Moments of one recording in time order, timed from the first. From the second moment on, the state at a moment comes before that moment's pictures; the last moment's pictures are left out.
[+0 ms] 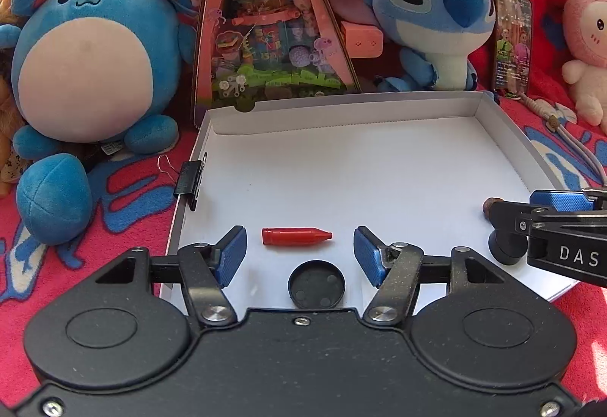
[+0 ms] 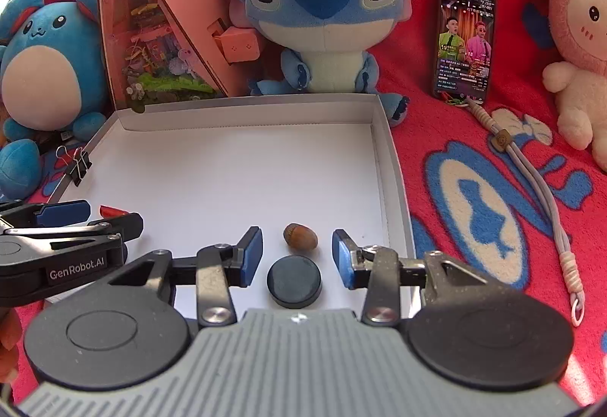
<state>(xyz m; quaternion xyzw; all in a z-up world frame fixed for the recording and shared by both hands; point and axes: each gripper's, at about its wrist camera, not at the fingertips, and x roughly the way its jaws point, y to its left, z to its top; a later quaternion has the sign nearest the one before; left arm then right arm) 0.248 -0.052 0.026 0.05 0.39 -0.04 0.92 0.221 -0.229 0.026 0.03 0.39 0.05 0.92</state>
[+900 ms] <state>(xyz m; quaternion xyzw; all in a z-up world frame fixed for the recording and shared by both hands) 0.098 -0.037 0.038 0.03 0.32 -0.11 0.94 0.093 -0.245 0.041 0.02 0.29 0.10 0.95</state>
